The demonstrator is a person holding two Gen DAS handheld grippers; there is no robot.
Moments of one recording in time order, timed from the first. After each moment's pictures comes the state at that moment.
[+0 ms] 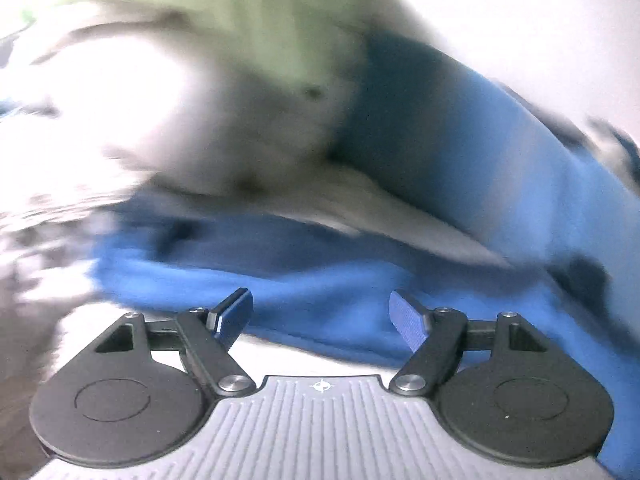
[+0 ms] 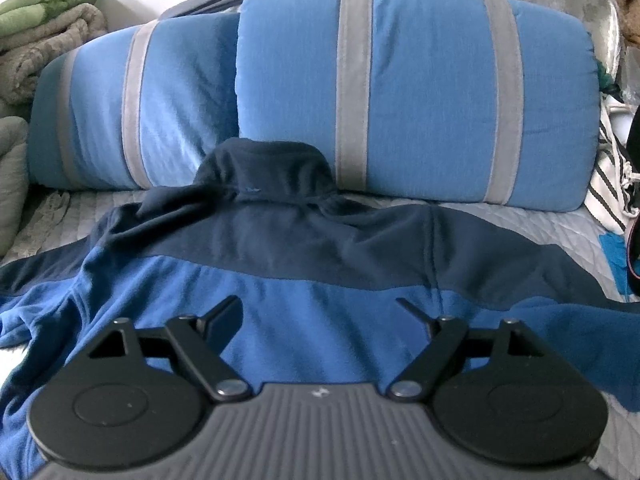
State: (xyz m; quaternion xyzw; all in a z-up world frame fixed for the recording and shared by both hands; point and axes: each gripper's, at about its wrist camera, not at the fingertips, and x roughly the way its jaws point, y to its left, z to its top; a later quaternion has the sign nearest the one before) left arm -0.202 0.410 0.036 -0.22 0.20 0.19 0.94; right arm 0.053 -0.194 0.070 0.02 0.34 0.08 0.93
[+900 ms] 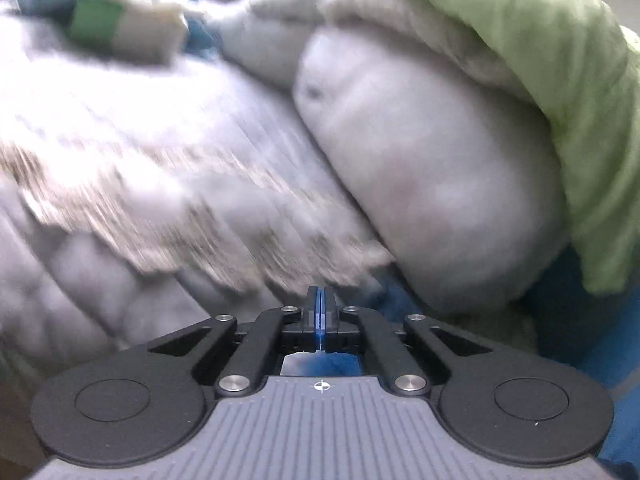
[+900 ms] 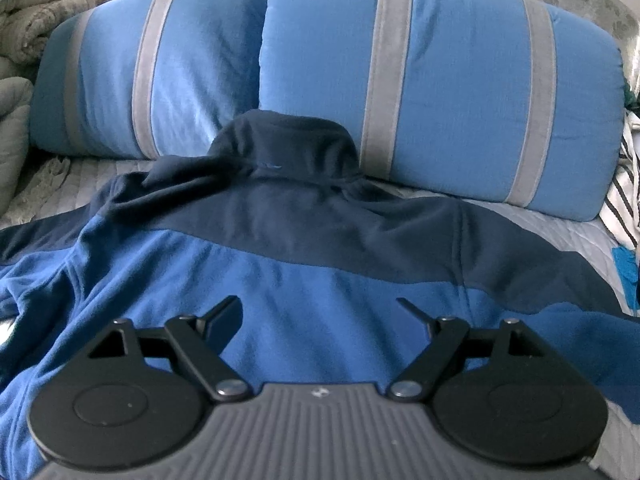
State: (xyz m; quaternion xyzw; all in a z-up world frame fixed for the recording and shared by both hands) left arm -0.222 0.566 0.017 -0.37 0.15 0.38 0.84; right arm 0.060 -0.163 0.053 -0.02 0.36 0.09 0.93
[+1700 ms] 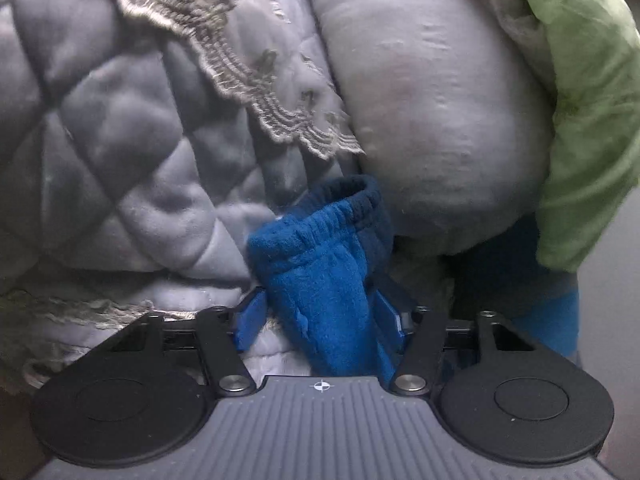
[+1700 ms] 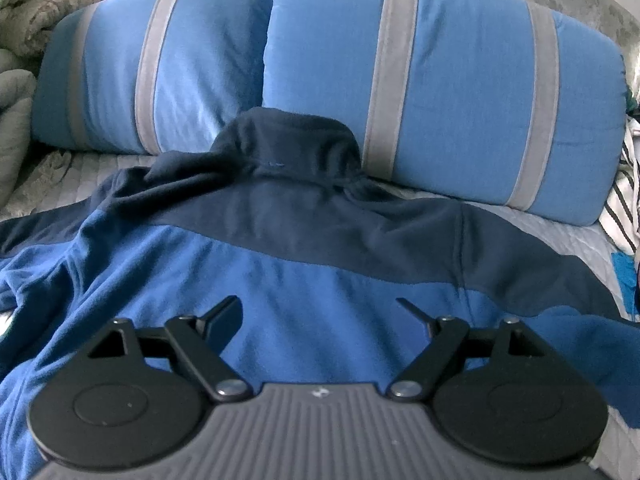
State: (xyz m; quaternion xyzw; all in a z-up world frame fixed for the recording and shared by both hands) left arm -0.214 0.541 -0.055 -0.56 0.13 0.22 0.79; right arm 0.059 -0.159 0.051 -0.03 0.36 0.09 0.93
